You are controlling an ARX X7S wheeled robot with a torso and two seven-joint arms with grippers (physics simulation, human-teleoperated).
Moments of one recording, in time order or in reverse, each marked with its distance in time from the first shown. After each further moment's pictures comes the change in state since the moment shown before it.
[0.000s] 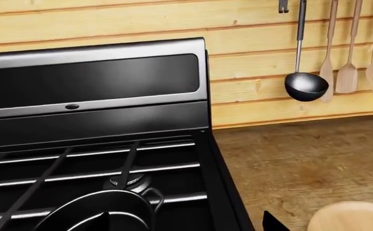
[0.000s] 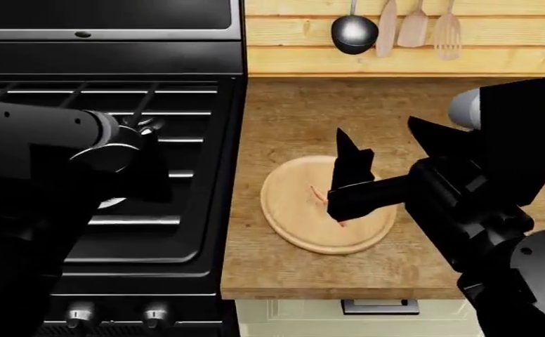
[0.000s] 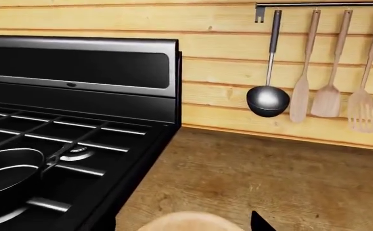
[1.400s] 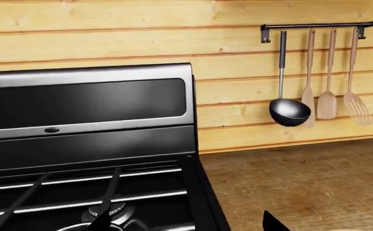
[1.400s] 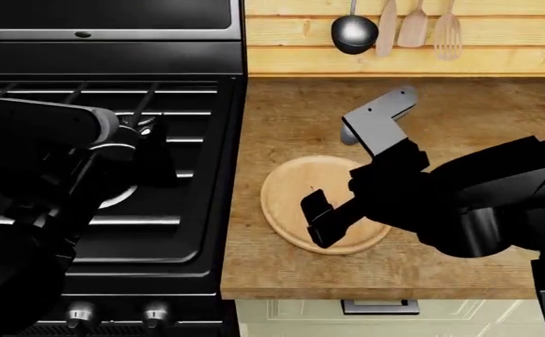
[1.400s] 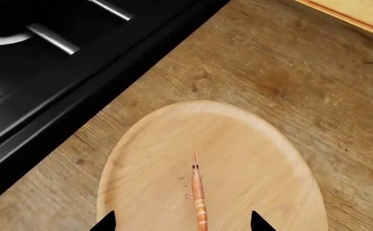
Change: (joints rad) left arm 0.102 -0.050 0.152 -0.044 0.375 0.333 0.349; right arm 0.255 0.080 -0.511 0.524 -0.300 0.151 -0.594
